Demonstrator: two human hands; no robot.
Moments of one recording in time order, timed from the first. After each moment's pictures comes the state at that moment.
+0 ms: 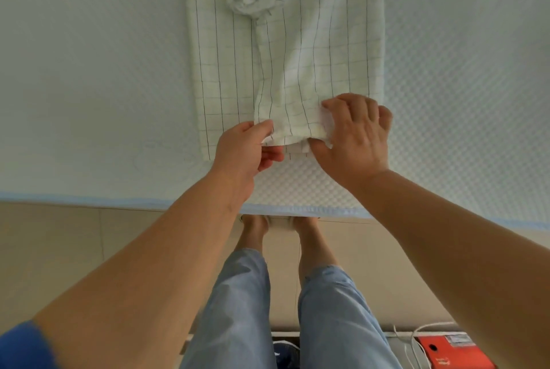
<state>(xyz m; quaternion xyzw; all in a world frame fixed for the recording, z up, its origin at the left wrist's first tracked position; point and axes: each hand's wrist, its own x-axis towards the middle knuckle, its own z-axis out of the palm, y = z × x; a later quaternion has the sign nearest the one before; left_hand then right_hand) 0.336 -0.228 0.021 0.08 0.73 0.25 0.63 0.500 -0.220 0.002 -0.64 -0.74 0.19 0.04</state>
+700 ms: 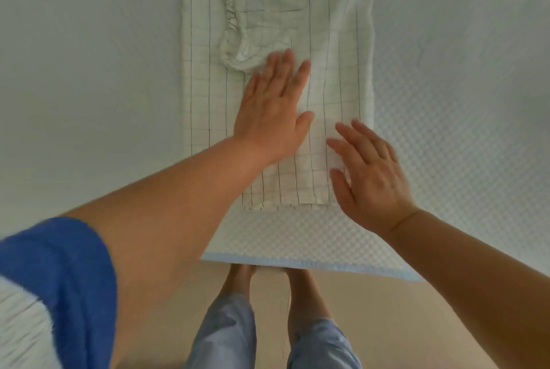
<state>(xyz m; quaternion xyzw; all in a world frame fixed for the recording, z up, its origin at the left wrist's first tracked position) 0.358 -0.126 -0.024 0.74 0.62 0.00 0.24 0.542 -0.190 0.000 -0.53 -0.82 0.21 0.04</state>
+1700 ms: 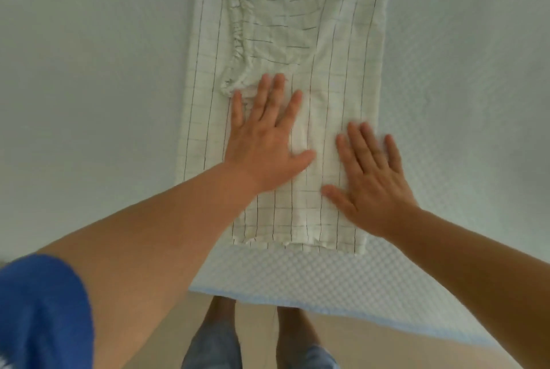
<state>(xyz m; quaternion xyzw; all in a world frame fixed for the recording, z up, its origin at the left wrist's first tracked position) 0.350 -0.108 -0.043 0.75 0.64 -0.04 0.17 0.558 -0.126 -0.037 -0.48 -0.85 0.15 -0.17</state>
